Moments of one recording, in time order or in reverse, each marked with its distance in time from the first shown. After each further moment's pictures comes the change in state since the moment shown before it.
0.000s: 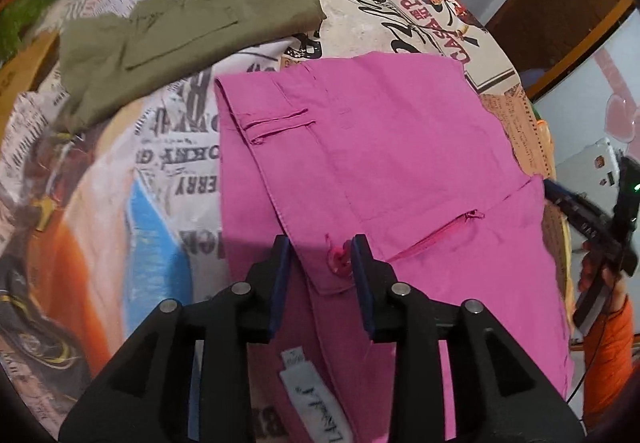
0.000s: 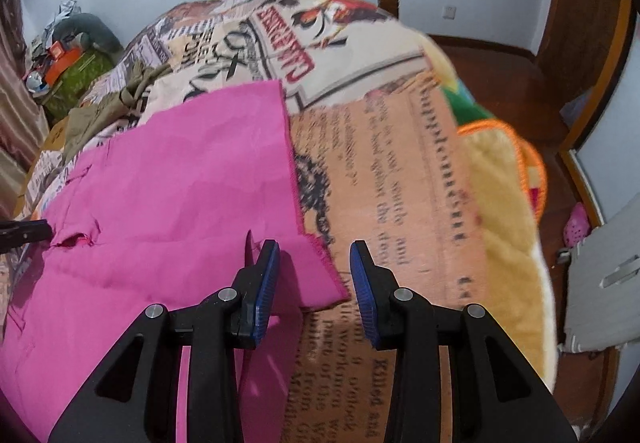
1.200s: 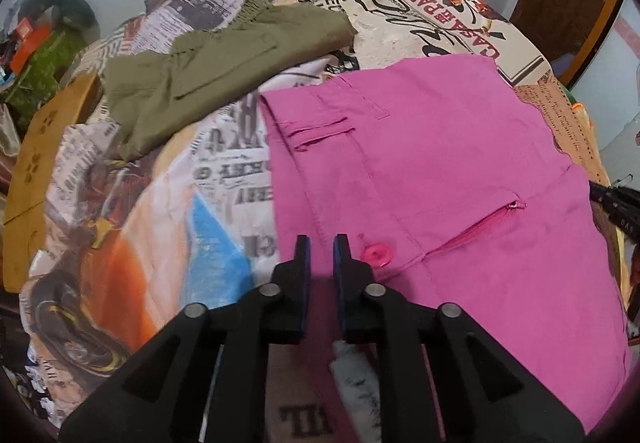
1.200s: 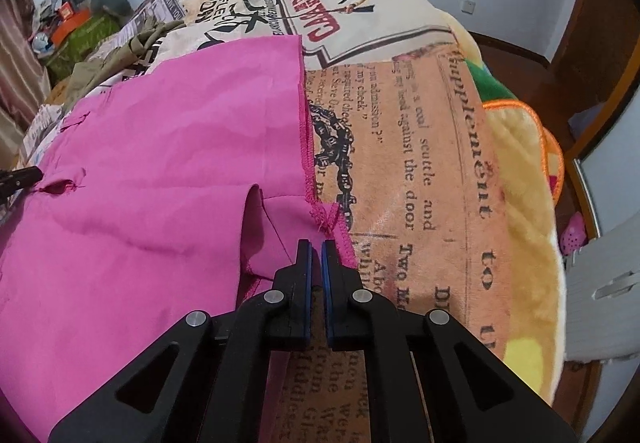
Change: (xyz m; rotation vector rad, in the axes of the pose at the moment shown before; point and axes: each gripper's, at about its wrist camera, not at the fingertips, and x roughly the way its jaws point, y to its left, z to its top) left arm -0.016 0.003 -0.016 0.104 -0.101 0.249; right arm 0.004 0.013 -0.014 -0.101 0.064 -0.029
